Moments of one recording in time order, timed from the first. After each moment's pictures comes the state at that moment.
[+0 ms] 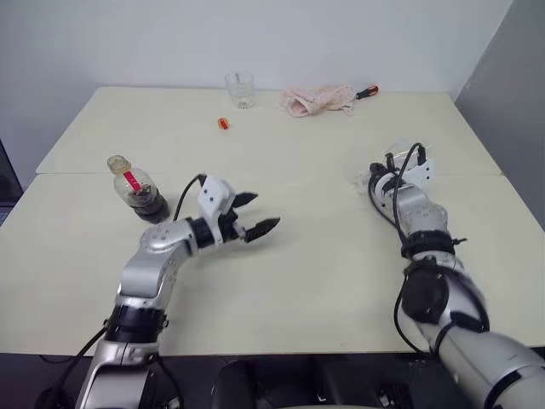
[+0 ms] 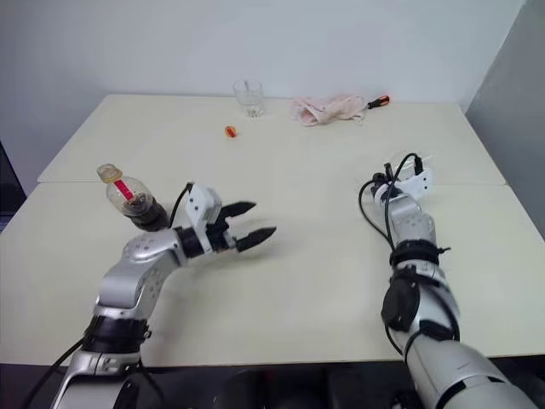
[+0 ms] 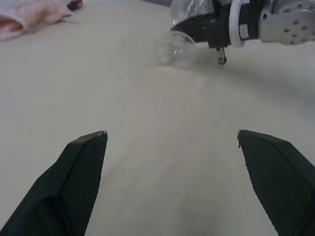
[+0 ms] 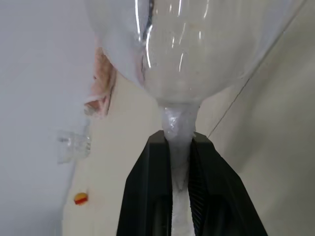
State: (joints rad) left arm -0.34 0.49 0.02 -0.03 -0.37 0.43 -0.86; right arm -0.89 -0.09 -0.55 0.70 0.76 0.40 -0.04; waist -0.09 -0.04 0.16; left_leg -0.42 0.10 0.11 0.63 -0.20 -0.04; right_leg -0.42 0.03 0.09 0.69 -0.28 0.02
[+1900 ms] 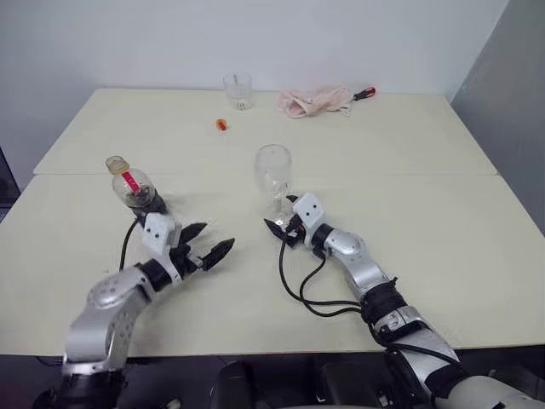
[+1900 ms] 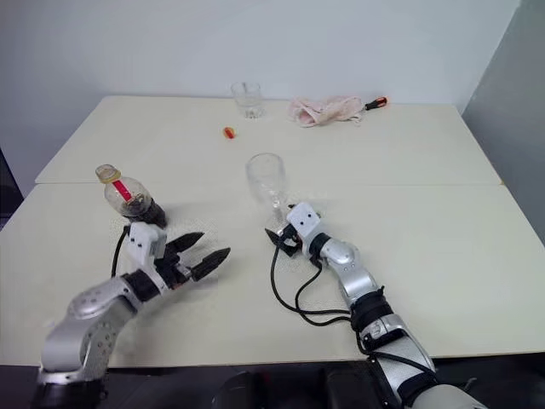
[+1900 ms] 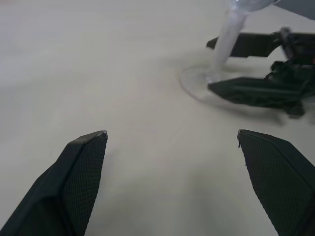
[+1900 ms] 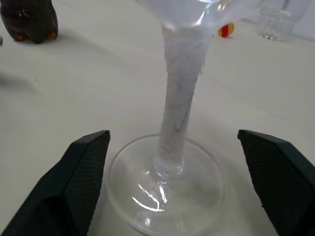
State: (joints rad) left arm 0.02 0.47 0.24 -0.19 -0.46 0.39 -0.66; right arm -0.61 -0.04 0.22 0.56 -0.05 -0.11 0.53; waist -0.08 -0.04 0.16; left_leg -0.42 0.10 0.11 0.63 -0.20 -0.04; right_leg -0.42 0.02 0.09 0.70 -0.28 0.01
